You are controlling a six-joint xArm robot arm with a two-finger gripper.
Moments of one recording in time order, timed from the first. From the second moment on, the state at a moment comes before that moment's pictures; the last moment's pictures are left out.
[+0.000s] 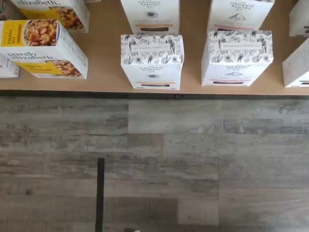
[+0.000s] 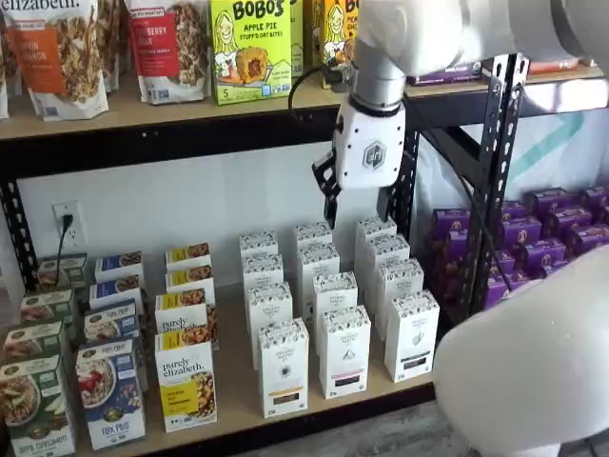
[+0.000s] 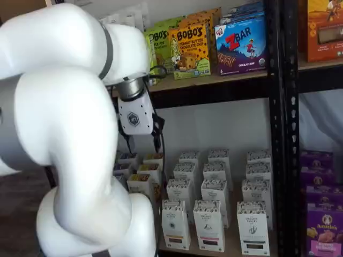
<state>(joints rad) 0.27 -0.69 -0.55 0.01 1.09 0.27</state>
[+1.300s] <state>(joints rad) 0.30 -0.30 -0.47 -0.08 0.61 0.38</state>
